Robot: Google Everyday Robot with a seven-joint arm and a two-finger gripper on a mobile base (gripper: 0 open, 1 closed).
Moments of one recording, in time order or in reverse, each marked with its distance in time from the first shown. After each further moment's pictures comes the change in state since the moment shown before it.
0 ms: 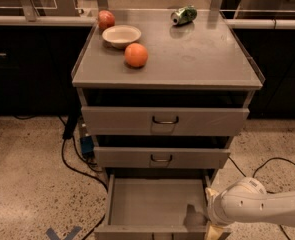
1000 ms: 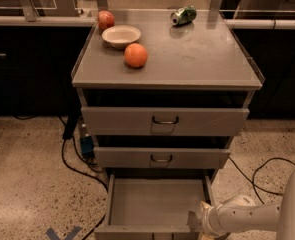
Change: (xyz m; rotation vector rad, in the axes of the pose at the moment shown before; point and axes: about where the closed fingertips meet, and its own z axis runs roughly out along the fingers) arm 0.008 0.025 0.107 -0.057 -0.103 0.091
